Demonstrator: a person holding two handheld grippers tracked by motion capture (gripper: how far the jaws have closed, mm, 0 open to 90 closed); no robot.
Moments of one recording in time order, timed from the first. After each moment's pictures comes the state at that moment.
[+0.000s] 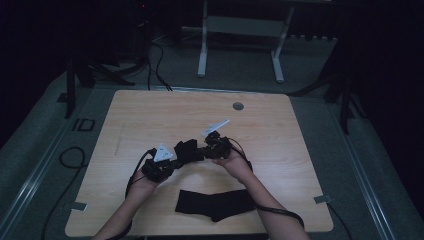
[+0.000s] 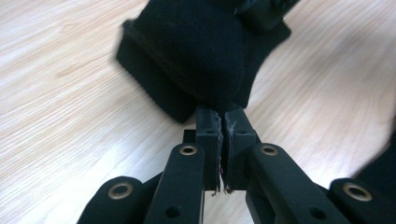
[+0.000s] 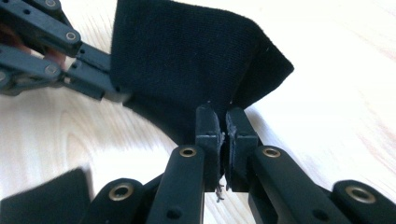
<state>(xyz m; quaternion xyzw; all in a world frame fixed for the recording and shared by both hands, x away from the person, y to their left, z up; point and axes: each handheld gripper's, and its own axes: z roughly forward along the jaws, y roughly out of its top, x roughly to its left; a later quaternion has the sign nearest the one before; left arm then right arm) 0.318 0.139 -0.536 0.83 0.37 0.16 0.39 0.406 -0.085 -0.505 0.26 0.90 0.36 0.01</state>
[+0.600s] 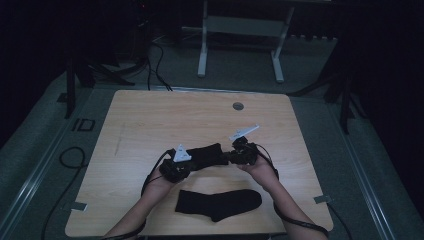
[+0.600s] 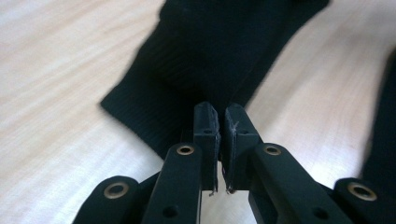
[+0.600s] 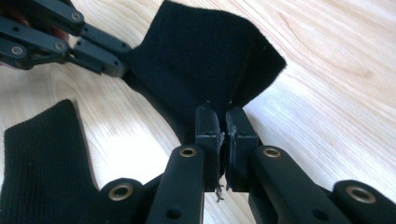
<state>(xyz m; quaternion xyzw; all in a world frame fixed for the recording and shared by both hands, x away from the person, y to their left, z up) 0.326 0.089 -0.539 0.85 0.34 0.15 0.38 0.390 -0.162 -0.503 0.30 0.89 0.35 0.02</state>
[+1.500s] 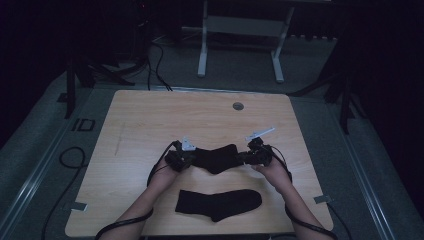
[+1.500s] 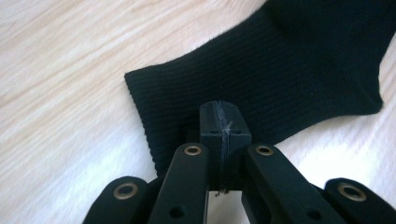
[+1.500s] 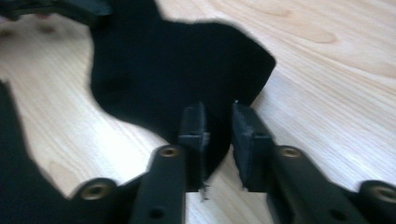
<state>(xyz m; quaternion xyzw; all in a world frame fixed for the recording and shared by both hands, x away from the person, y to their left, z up) 0.366 0.087 -0.558 0.86 0.37 0.15 0.32 0.398 -0.208 -0.518 0.36 0.88 0.32 0.05</state>
